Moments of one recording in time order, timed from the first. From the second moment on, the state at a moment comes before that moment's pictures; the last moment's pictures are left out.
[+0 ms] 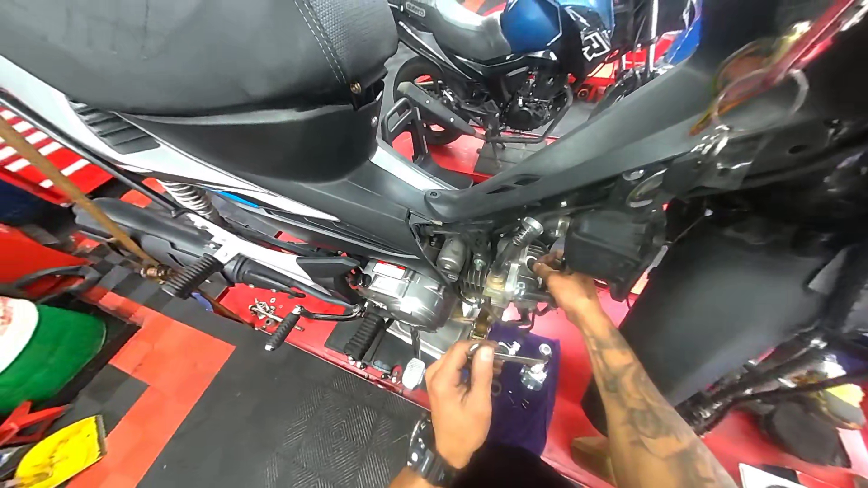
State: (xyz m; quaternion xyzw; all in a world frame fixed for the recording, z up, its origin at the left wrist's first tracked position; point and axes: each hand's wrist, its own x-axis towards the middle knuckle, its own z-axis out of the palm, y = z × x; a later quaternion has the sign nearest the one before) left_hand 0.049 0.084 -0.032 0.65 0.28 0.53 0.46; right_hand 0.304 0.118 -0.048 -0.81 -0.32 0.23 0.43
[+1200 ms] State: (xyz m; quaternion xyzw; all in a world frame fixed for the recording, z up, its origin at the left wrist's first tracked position) left_hand 0.123 0.121 -0.021 0.63 0.42 0.50 0.42; right_hand 0.298 0.110 -0.034 -0.79 -0.32 0.26 0.45
